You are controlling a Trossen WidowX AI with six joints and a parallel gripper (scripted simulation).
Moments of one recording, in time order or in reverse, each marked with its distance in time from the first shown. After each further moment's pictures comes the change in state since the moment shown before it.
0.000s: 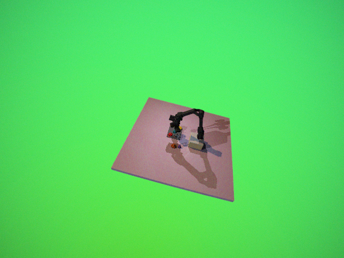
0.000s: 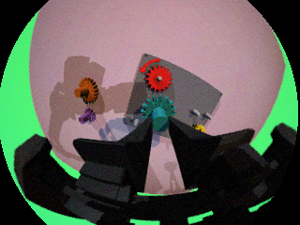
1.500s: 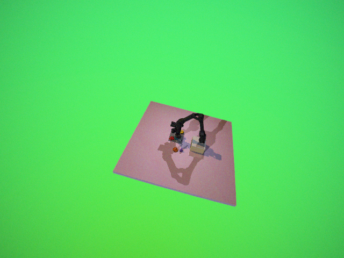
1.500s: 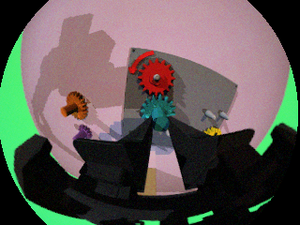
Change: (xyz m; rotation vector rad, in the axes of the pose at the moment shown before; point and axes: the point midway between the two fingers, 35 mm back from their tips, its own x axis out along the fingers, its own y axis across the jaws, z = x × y) arm 0.044 0.000 -0.001 0.157 0.001 0.002
